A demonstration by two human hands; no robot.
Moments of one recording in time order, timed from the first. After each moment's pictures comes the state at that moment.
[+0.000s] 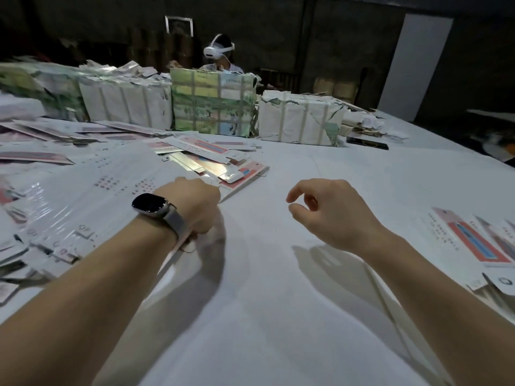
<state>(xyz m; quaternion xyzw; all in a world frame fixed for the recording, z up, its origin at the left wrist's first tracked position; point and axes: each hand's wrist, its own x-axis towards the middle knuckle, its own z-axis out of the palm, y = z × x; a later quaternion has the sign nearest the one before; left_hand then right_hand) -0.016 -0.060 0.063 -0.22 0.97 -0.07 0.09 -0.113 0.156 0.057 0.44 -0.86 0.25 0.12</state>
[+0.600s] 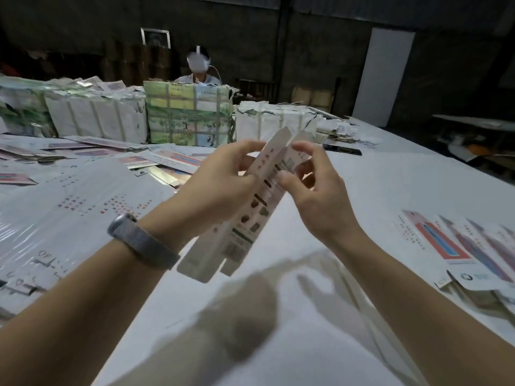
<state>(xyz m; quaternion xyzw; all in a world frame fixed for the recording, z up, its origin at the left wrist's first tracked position) -0.021 0.011 0.104 -0.01 0.84 0.49 -0.23 -0.117 0.152 0.071 0.38 -0.74 0.53 0.17</state>
